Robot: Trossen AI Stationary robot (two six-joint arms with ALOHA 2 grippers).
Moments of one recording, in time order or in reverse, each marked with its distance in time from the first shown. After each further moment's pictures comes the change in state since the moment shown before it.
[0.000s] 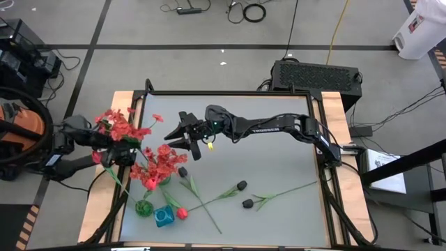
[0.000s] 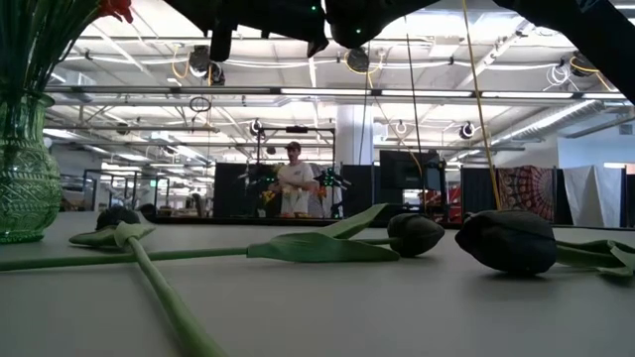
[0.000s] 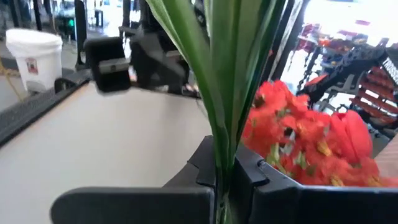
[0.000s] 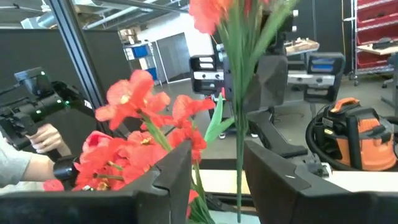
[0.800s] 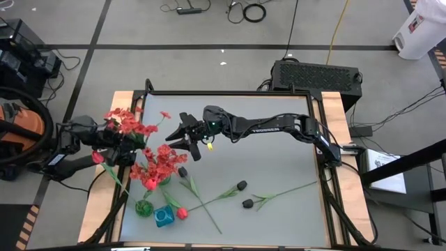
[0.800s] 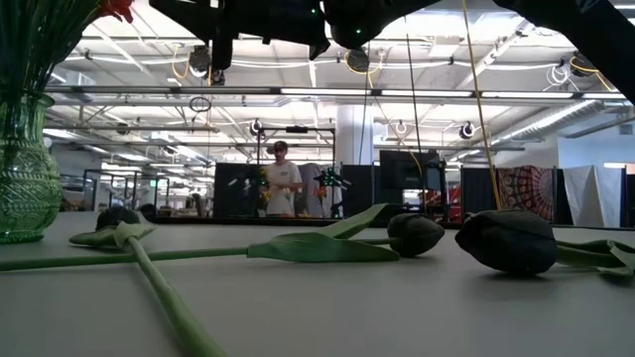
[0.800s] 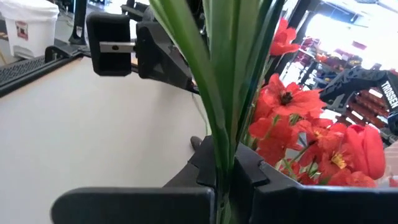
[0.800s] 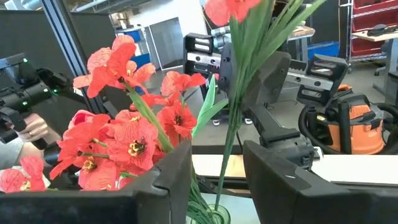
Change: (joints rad) left arm 0.000 -0.001 -0.065 0.042 0.001 -0.154; right arm 0.000 0.000 0.000 -0.072 0.008 -0.040
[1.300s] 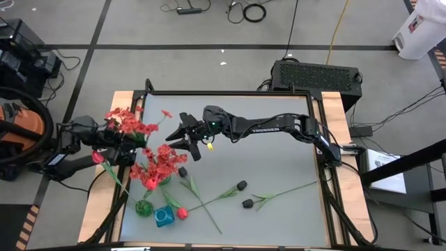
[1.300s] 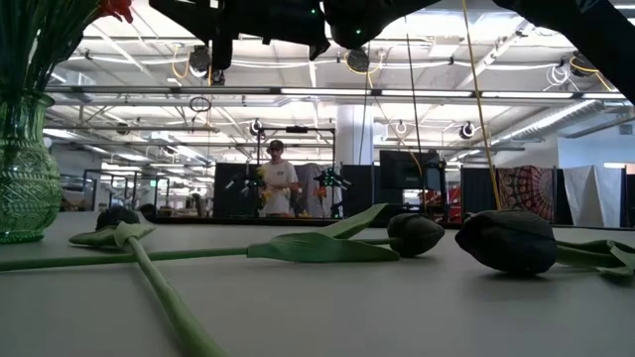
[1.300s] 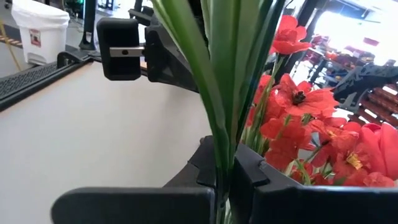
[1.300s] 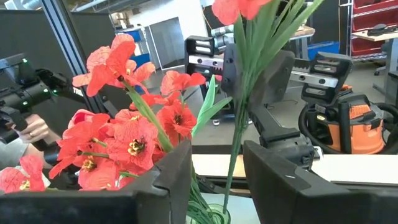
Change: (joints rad) left arm 0.000 0.000 -0.005 0.001 -0.033 0.034; right arm 0.000 0.001 0.000 0.000 0.000 0.000
